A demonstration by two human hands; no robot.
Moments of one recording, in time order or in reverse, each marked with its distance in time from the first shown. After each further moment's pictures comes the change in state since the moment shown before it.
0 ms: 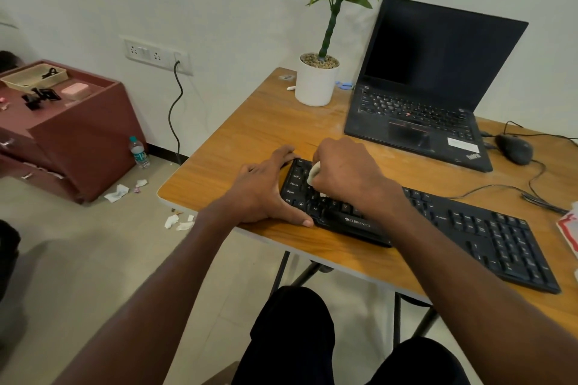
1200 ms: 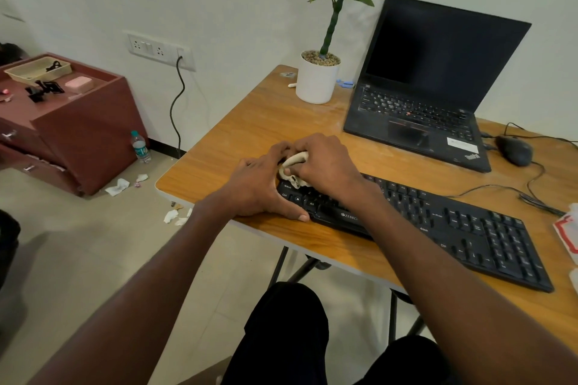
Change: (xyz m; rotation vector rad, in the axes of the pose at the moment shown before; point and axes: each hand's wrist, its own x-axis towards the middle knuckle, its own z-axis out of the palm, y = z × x) left_hand 0.001 -0.004 0.003 0.003 0.035 0.036; right_hand 0.007 -0.009 0.014 0.332 -0.013 -0.085
